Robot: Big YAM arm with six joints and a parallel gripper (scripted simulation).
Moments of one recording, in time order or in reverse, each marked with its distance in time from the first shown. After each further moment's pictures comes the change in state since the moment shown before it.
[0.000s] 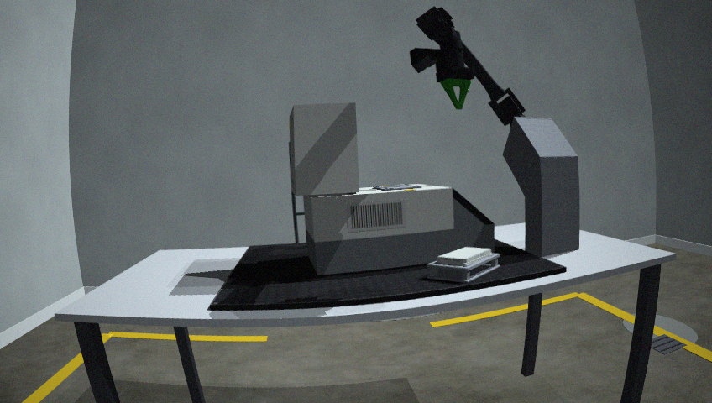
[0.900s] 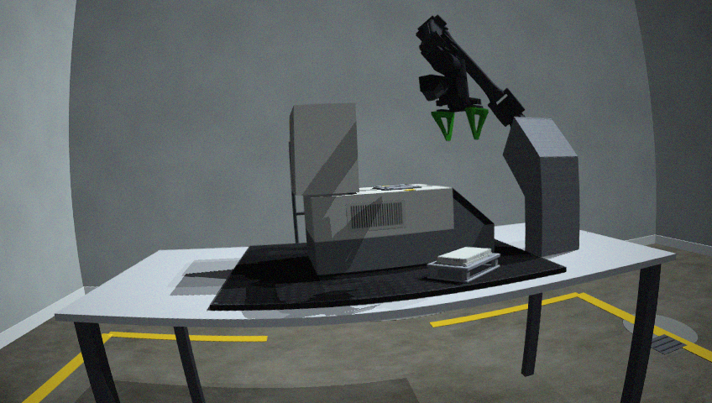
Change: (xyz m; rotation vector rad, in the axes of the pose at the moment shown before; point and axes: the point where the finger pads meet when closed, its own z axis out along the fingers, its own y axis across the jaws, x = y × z) arm -0.001 0.003 0.076 -0.002 -0.012 -0.389
